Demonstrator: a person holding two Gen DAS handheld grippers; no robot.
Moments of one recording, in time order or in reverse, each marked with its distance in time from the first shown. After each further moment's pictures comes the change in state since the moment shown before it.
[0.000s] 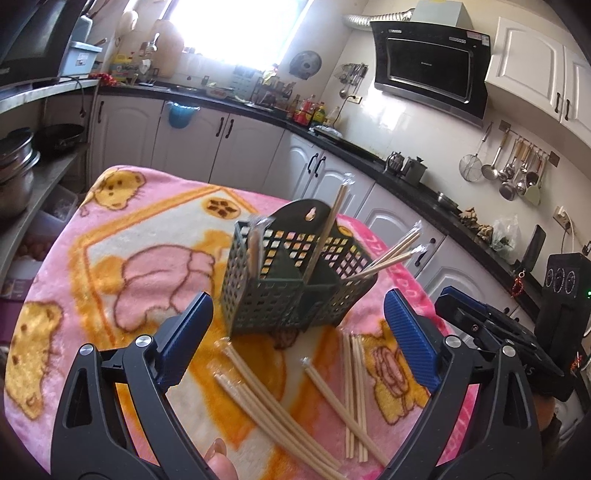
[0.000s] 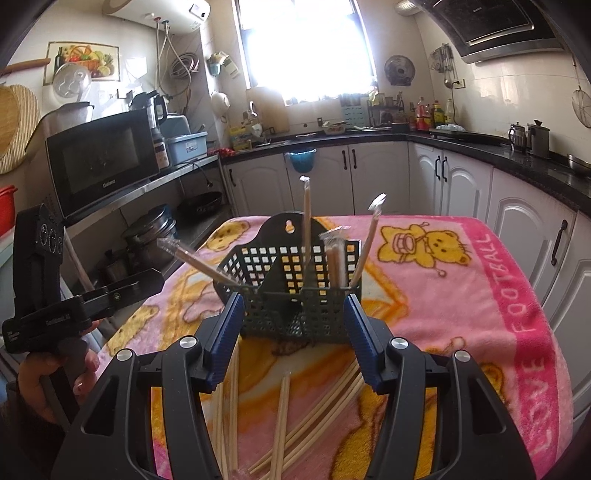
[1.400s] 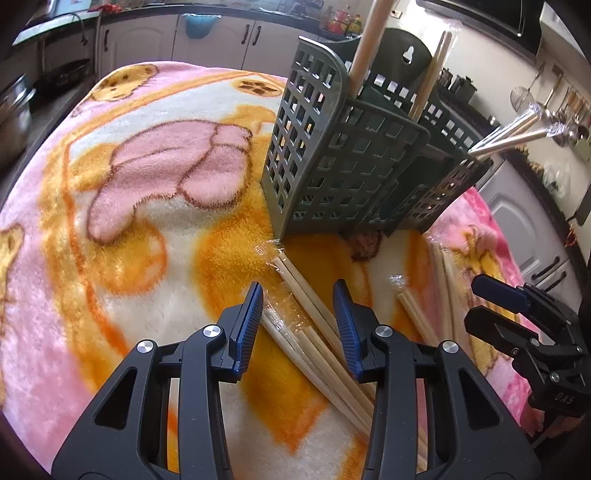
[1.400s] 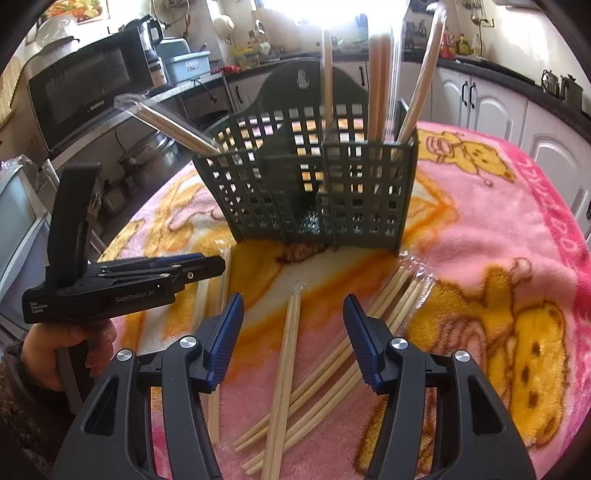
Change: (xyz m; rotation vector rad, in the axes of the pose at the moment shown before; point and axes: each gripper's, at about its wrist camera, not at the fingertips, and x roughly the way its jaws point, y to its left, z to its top) left arm 0.102 0.048 -0.063 -0.006 0.357 0.123; right arm 0.087 0.001 -0.063 -0.003 0.327 0.054
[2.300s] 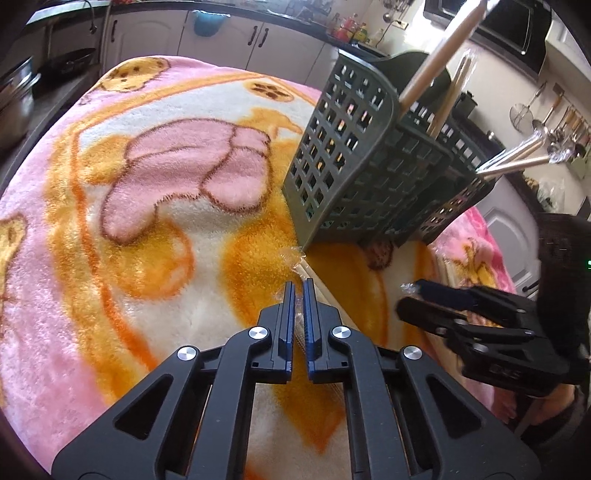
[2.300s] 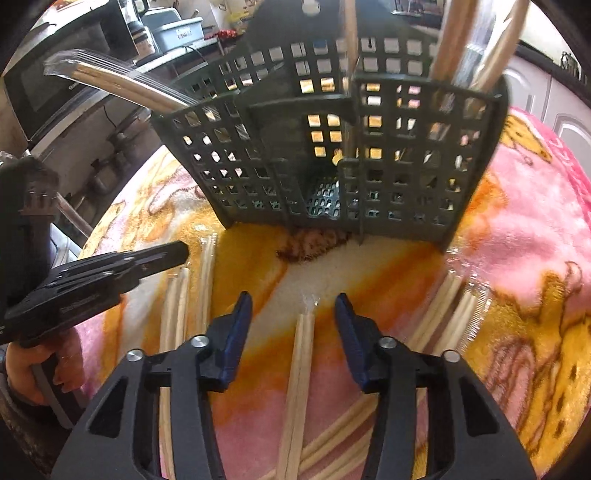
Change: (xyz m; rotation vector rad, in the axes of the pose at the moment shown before) left arm -0.008 0.024 0.002 -0.061 -0.032 -0.050; right arm 0.066 0.004 0.021 0.023 0.155 0.009
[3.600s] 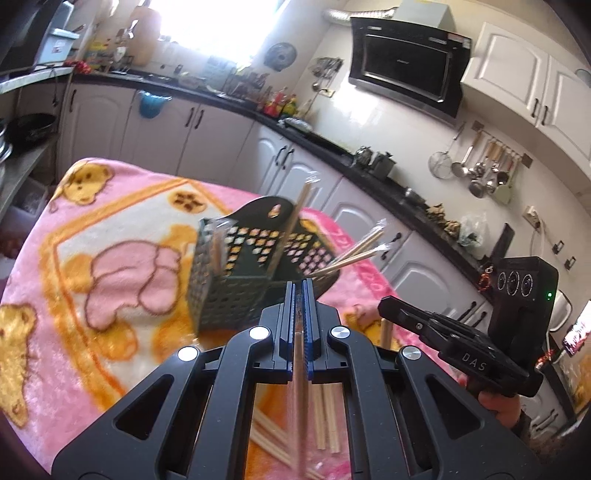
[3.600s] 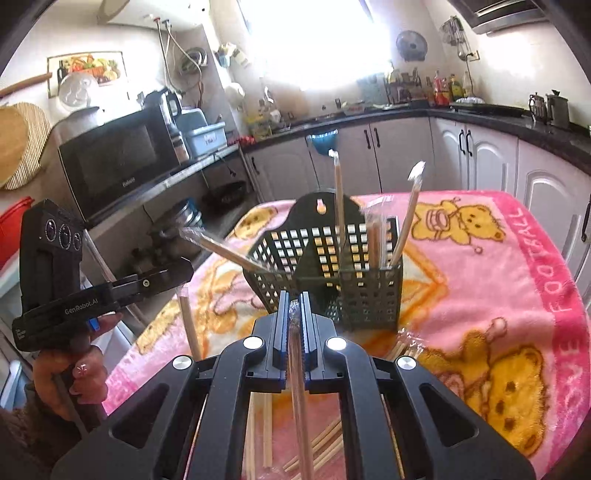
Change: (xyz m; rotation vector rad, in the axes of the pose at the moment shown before) left arm -0.118 -0.076 0.032 0.101 -0.285 -0.245; right arm -0.169 0.004 -0.010 0.015 -0.456 0.073
